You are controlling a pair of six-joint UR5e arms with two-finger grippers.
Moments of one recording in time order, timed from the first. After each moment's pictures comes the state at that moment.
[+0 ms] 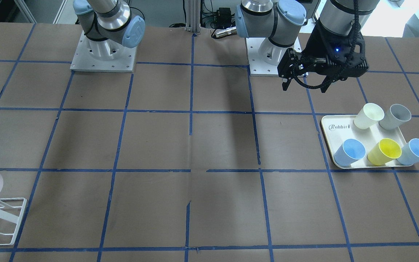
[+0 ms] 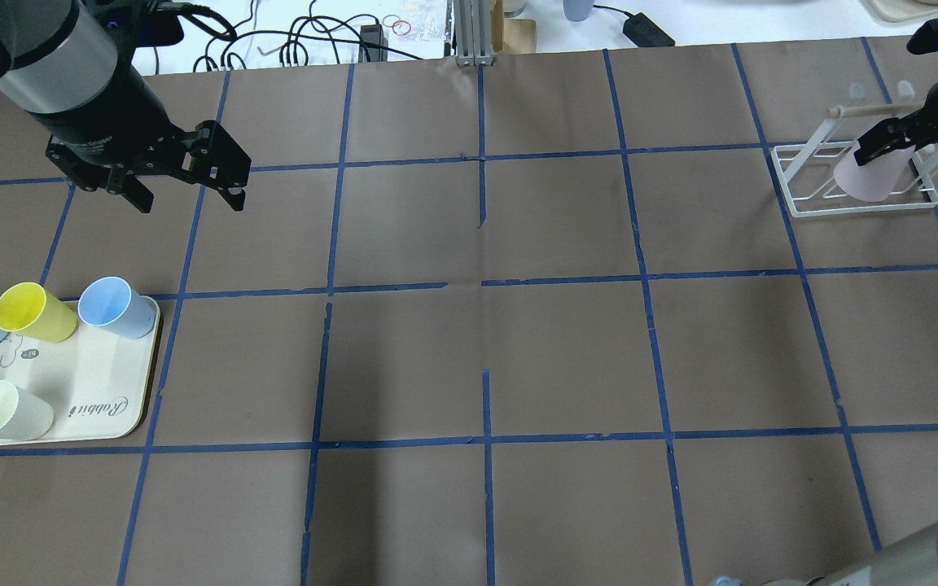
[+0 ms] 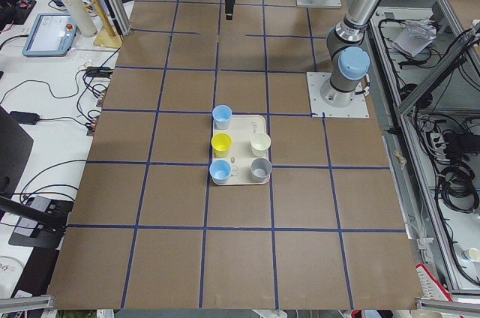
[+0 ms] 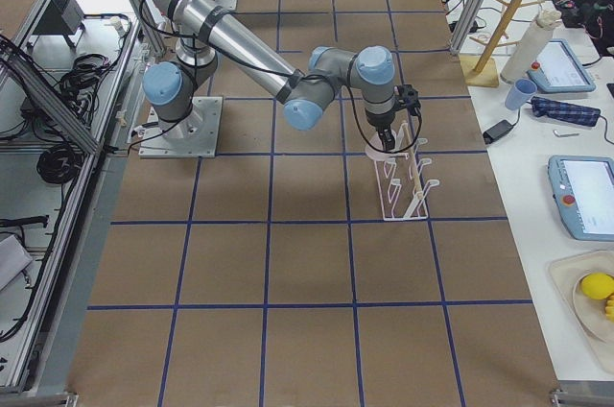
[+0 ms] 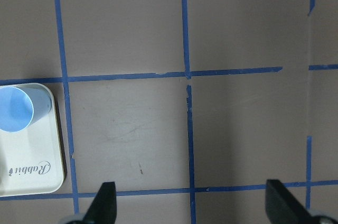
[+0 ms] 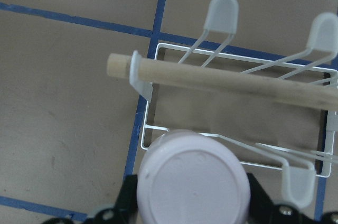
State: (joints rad) left arm -1.51 -1.51 -1.60 -1.56 1.56 0.09; right arm 1.05 -1.23 1.67 -2.22 -1.41 -0.71
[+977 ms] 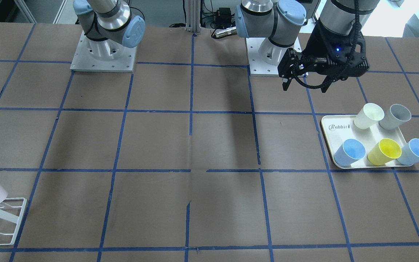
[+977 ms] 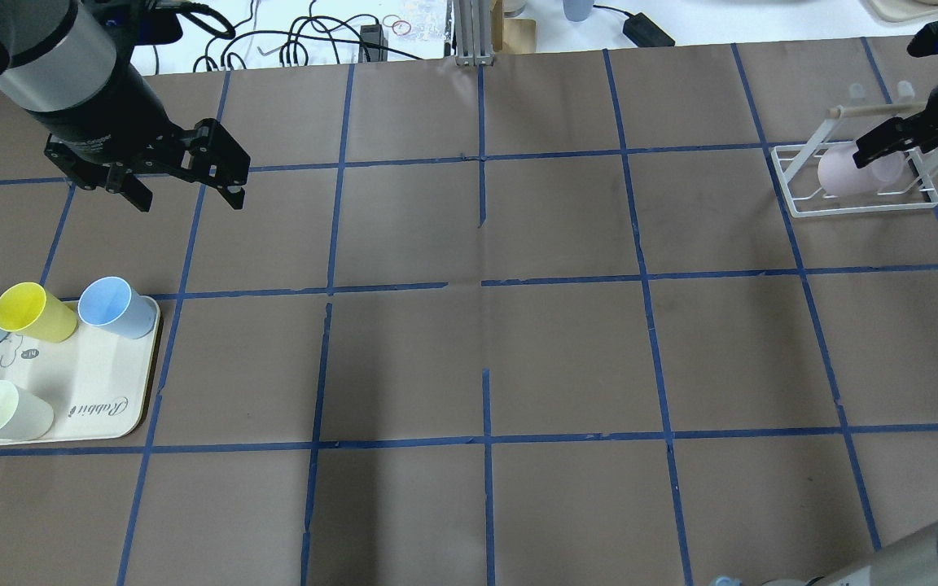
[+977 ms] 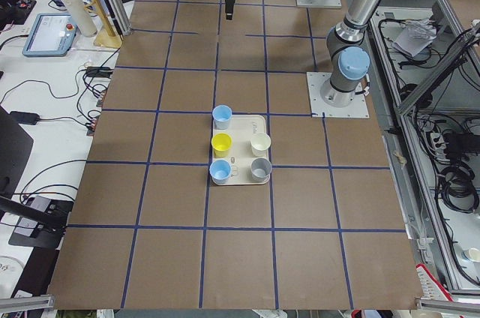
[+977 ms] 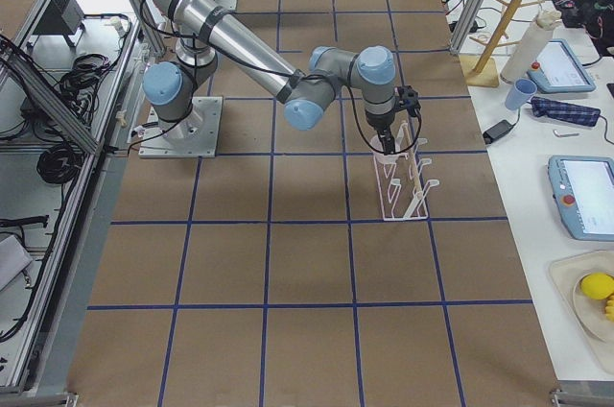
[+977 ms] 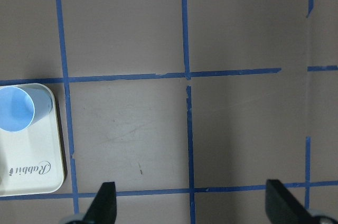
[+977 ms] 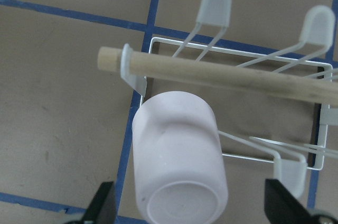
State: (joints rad) left arm -1.51 -1.51 -1.59 -1.56 1.56 0.09; right arm 1.05 -1.25 1.67 -2.19 -1.44 -0.71
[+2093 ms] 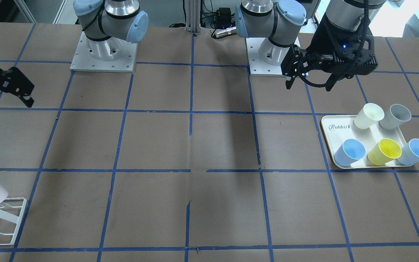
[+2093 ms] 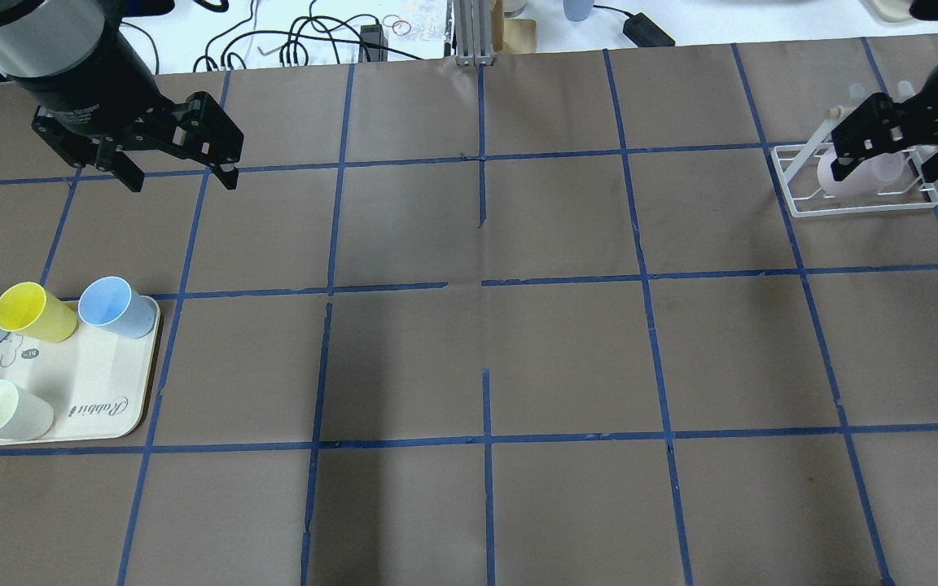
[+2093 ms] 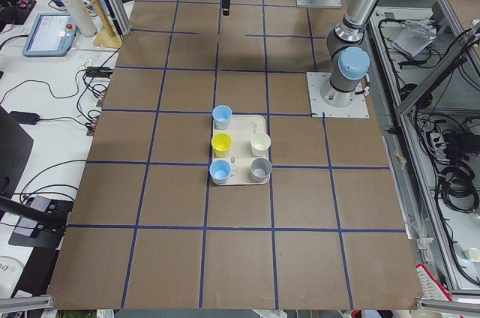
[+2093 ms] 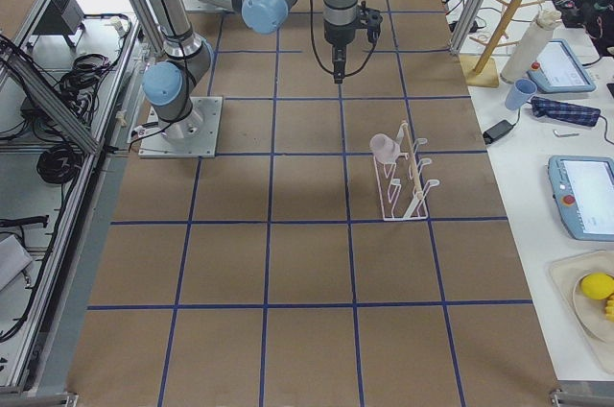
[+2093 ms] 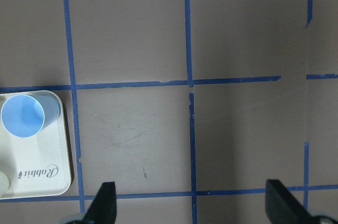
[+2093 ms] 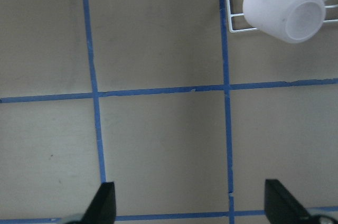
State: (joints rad) left arm -1.52 -1.54 -1.52 -1.61 1.56 0.09; right arm 1.26 -1.61 1.66 -1.67 -1.52 -0.26
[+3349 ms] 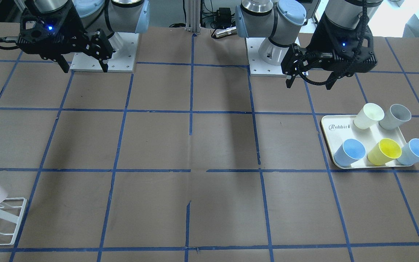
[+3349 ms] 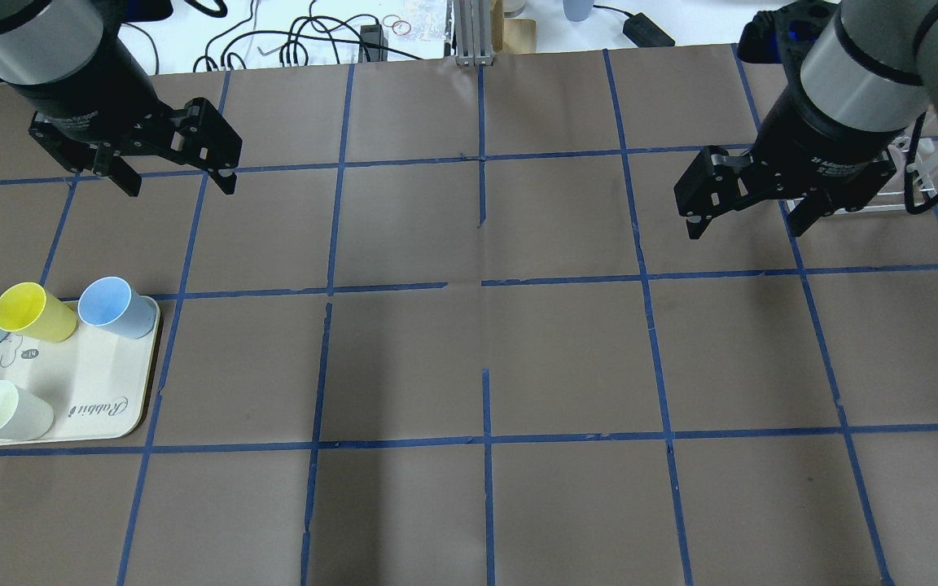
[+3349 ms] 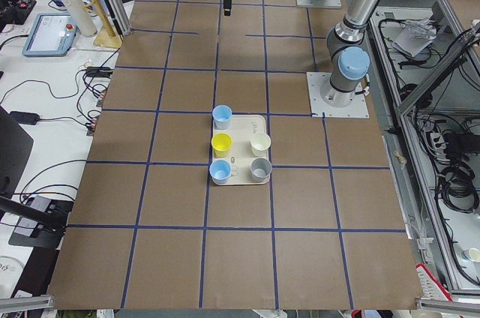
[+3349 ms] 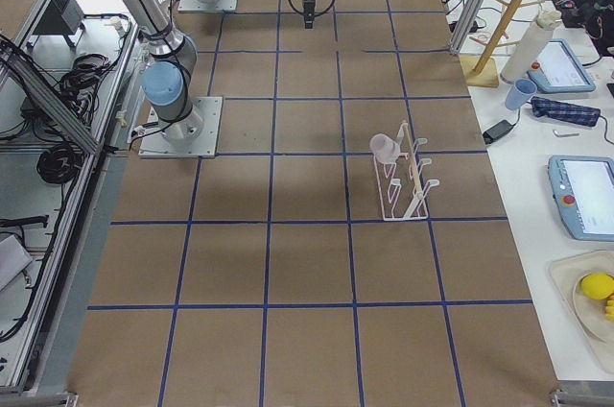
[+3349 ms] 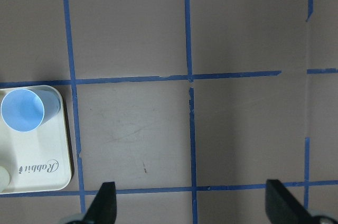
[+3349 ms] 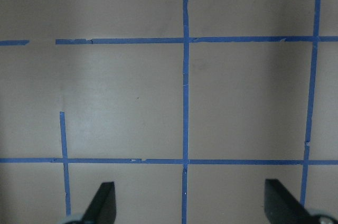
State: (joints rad) left arm -1.52 -1.53 -1.54 -1.61 1.57 0.08; right arm 1.54 -1.73 1.69 -1.54 -1.53 -0.03
